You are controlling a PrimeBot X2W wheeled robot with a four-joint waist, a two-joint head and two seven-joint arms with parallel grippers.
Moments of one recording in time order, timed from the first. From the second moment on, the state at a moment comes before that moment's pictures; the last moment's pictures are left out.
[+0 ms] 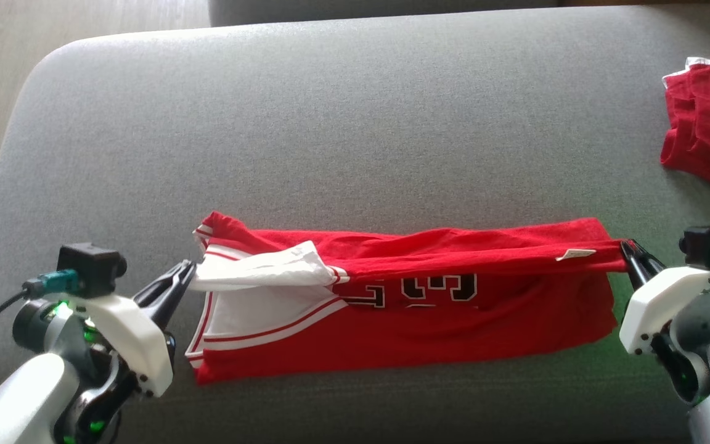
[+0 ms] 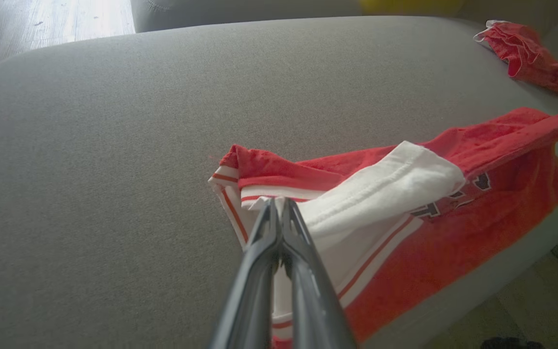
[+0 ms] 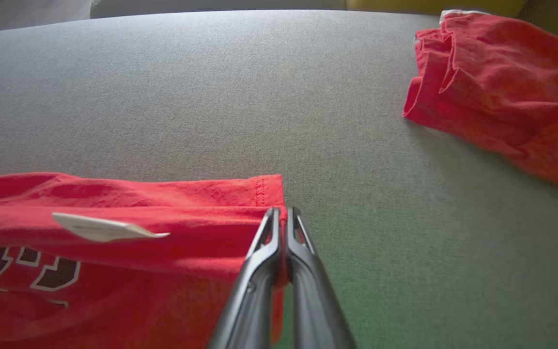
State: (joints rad) left arm -0.25 0.65 -0.65 0.05 -0.80 0.03 0.11; right arm -0.20 -0.26 -0.03 0.33 0.27 0.13 0.22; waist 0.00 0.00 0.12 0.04
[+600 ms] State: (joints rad) left arm -0.20 0.69 -0.70 0.02 -0.81 0.02 0.16; right arm -0.14 -0.26 -0.05 0.28 0.27 0.13 0.35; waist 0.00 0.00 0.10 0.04
